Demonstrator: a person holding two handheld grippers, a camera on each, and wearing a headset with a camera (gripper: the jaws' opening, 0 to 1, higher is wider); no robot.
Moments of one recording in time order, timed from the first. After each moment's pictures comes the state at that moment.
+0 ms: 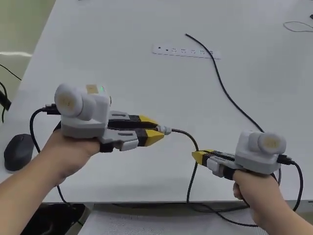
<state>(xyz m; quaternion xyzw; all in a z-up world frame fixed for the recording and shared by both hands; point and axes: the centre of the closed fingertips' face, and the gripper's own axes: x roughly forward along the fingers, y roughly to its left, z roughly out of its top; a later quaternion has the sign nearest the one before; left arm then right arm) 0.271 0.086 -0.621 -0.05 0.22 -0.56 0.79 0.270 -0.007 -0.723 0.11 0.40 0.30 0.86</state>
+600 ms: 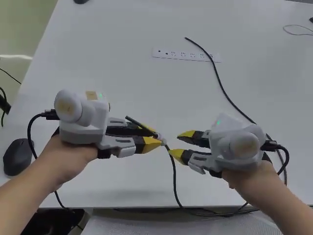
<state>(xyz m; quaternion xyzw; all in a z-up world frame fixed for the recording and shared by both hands) 0.268 0.088 -0.630 -0.05 0.24 -0.56 0.79 0.263 0.070 -0.666 -0.20 0.28 0.48 0.80</state>
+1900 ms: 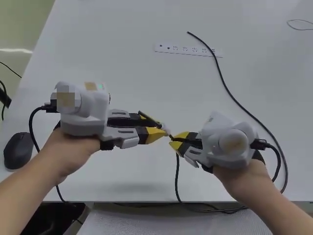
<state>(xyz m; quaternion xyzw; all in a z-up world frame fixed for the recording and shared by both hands) 0.275 0.084 -0.617 -0.07 0.22 -0.56 0.80 0.272 0.060 -0.680 -0.17 0.31 0.44 0.83</state>
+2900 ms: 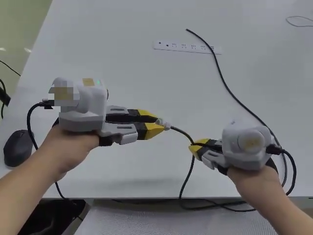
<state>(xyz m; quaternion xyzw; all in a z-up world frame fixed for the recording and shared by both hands) 0.275 0.085 -0.618 -0.08 0.23 -0.55 0.80 0.269 0.005 -0.716 -0.10 0.36 0.36 0.85</state>
